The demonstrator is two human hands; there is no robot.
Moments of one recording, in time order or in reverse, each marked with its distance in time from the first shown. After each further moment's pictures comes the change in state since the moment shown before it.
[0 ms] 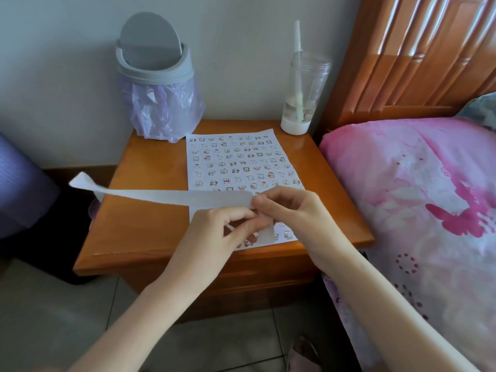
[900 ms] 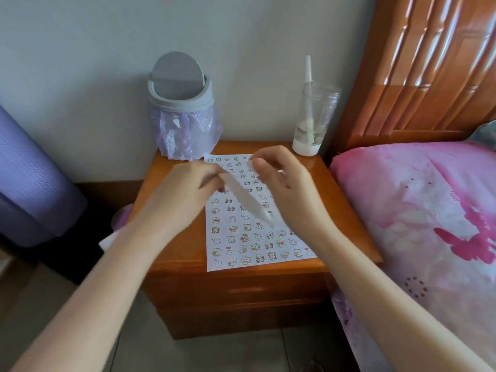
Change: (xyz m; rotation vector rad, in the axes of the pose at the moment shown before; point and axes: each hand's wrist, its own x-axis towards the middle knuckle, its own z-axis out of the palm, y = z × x) left_hand 0.045 0.014 -0.075 0.406 0.087 -0.064; right_hand 0.036 -0.045 0.022 -0.330 0.173 -0.405
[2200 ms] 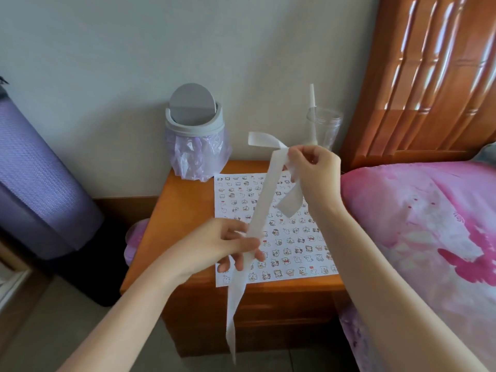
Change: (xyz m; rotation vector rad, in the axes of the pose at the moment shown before) left_hand -0.028 0.015 0.008 -0.618 -0.468 -0.282; right_hand 0.053 0.005 -0.020 0.154 0.380 0.238
